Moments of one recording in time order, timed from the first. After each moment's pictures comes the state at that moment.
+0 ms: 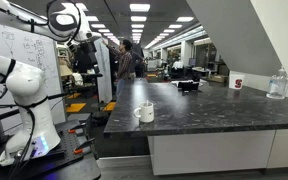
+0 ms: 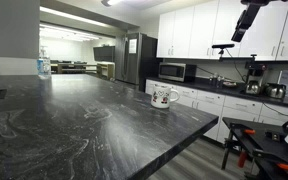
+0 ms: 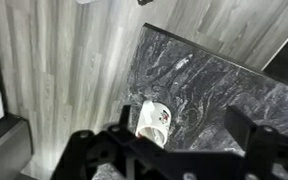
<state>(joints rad) -0.07 -1.06 0.16 -2.78 -0.11 1.93 0.24</state>
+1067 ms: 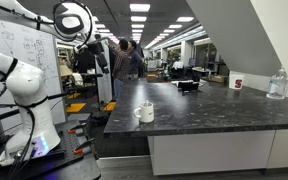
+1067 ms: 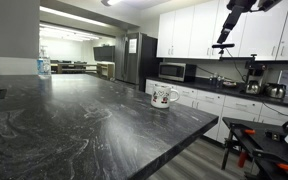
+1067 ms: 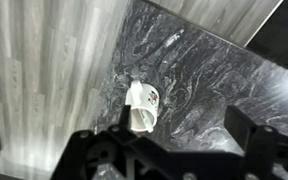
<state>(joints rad) -0.07 -0.96 0.01 -2.78 -0.11 2.11 0.12</state>
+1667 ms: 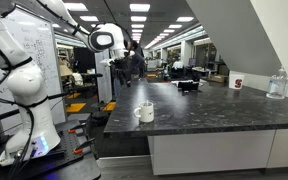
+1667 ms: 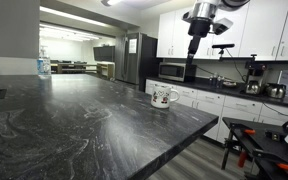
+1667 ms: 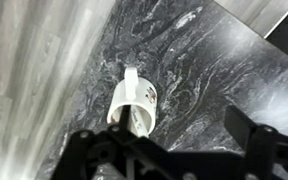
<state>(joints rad) -0.05 -0.39 -0.10 -2.57 -0.09 2.36 -0.08</state>
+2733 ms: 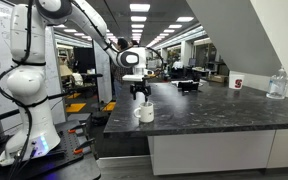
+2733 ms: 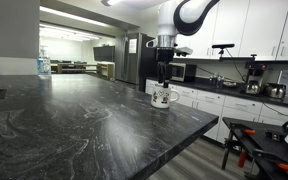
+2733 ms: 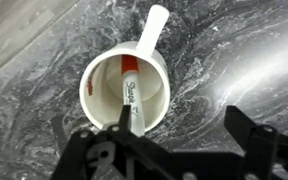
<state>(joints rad) -0.05 0.16 -0.08 -2.21 -0.08 2.38 -0.49</state>
